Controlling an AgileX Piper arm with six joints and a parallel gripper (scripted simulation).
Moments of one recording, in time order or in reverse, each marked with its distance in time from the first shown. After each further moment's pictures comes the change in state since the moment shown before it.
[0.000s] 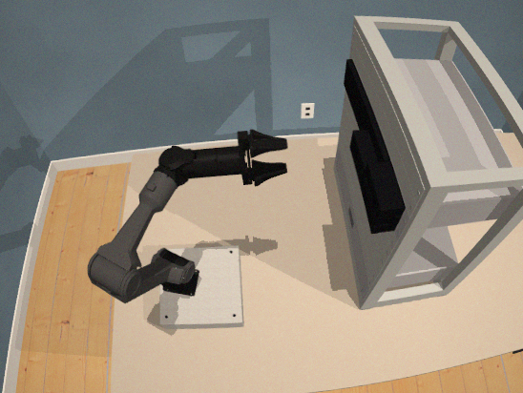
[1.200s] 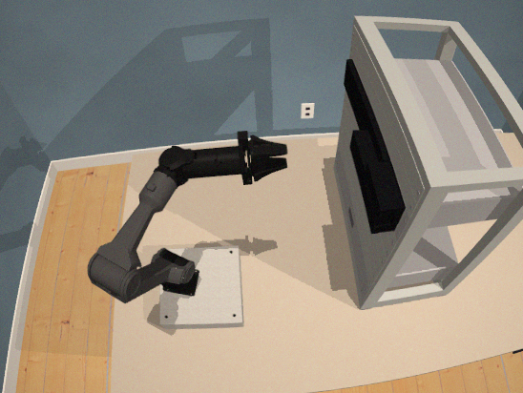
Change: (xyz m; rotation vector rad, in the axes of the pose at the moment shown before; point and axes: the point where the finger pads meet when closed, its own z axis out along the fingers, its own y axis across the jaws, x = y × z) arm 0.000 0.000 0.000 0.000 0.000 0.000
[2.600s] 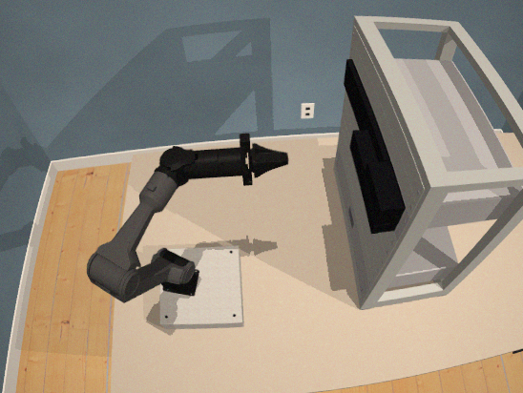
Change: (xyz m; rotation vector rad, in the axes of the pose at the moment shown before) arm 0.002 0.005 0.002 -0.023 0.004 0.030
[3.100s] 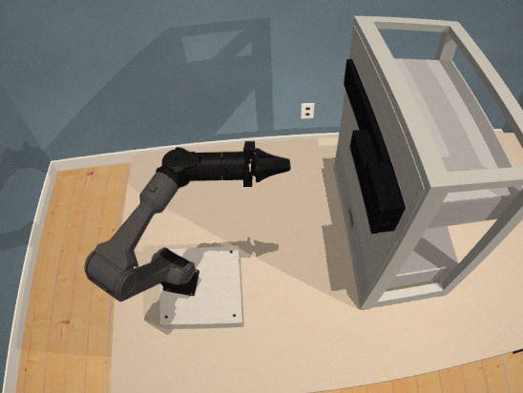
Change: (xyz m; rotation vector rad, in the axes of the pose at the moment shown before) arm 0.005 0.014 0.004 -0.068 0.011 0.103
